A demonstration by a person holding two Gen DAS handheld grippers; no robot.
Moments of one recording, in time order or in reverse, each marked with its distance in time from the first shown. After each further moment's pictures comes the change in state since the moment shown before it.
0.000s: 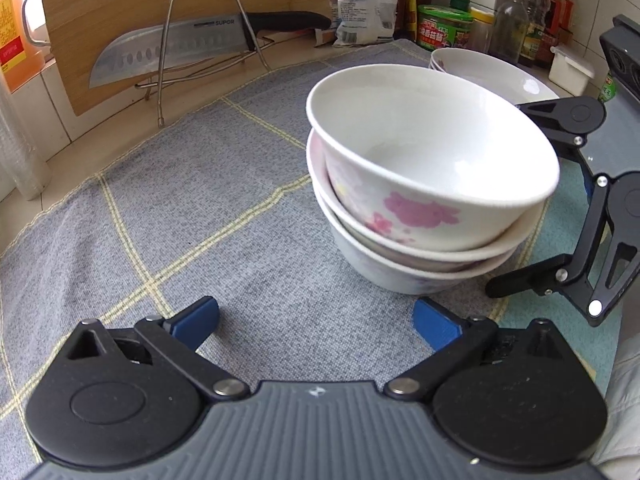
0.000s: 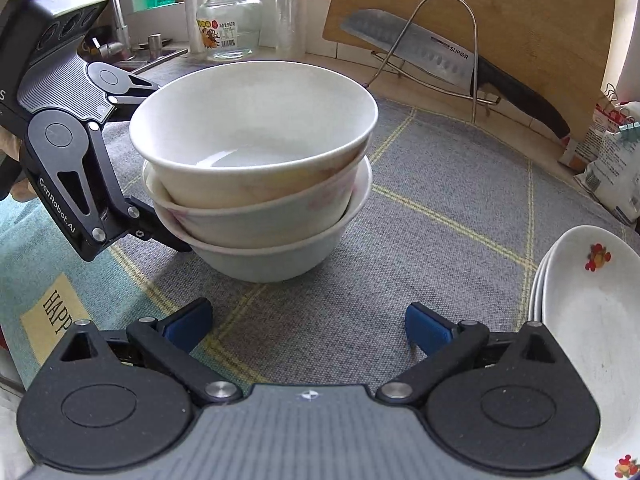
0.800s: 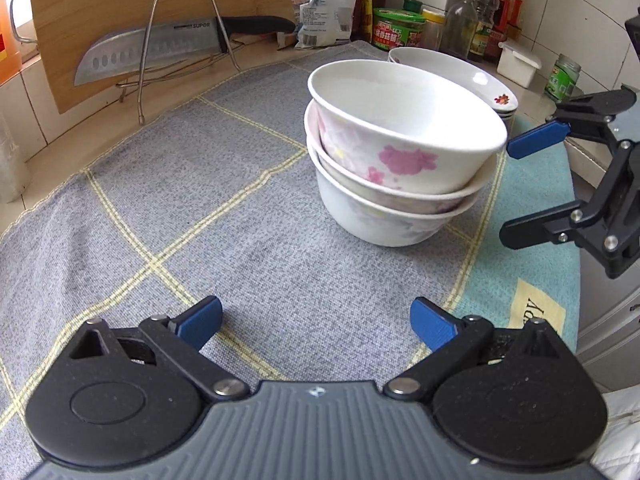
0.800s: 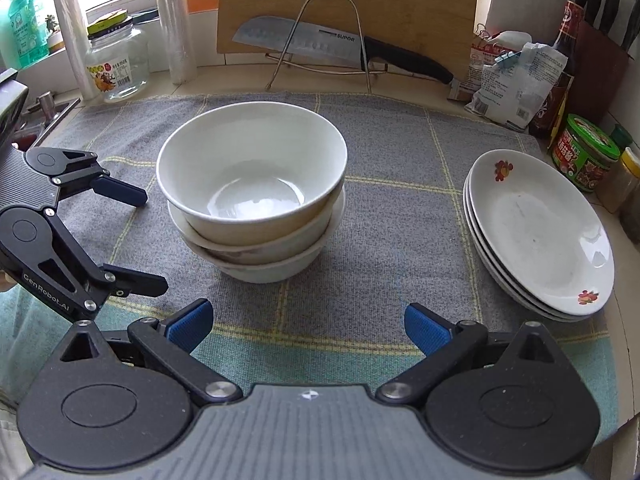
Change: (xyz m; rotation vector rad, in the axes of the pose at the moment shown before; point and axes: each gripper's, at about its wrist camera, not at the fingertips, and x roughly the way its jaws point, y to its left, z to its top) left arm -0.017 0.020 -0.022 0.034 -0.018 -0.118; right arm -0.040 0.054 0.016 0.369 0.070 -0.274
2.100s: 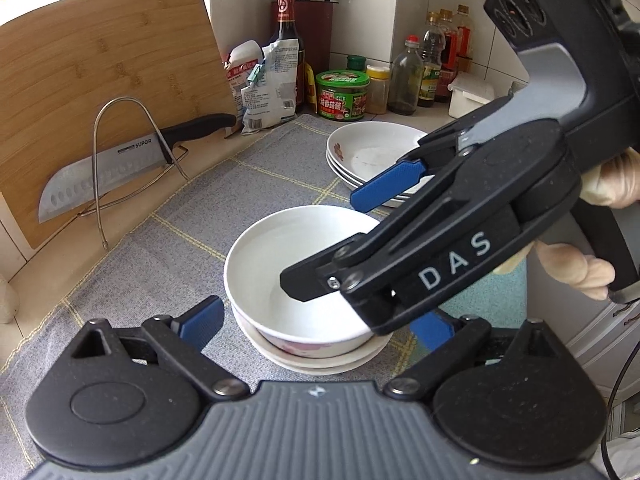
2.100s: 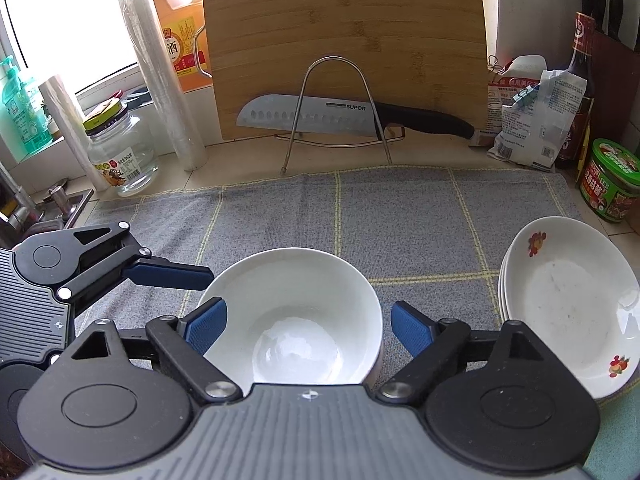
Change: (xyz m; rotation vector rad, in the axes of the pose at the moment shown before) left arm -0.035 -0.036 0.066 0.127 -0.120 -0.070; right arm -0.006 -0.001 0.077 0.150 -0.102 0.088
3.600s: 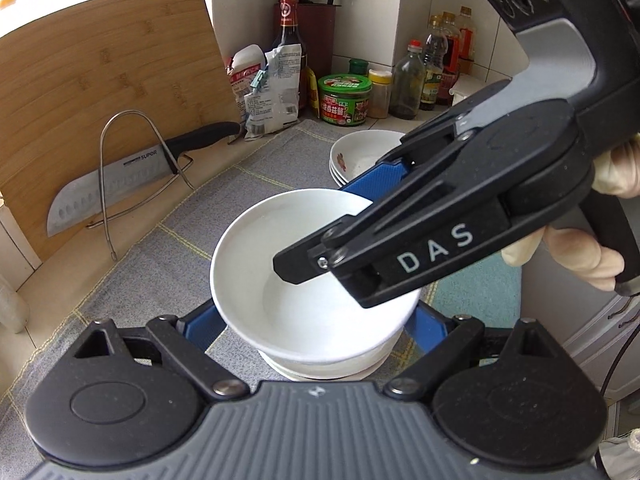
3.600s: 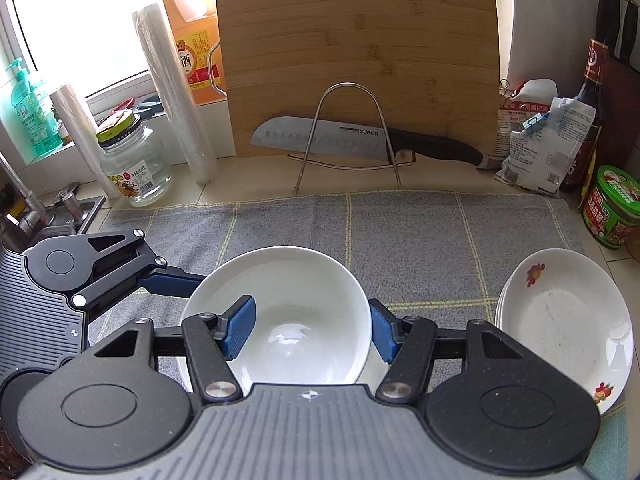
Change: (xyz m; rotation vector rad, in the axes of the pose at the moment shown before) left arm -0.005 0.003 0.019 0.002 0.034 -0.011; right arm -0.009 0.007 0.024 -0.025 0.018 0.024
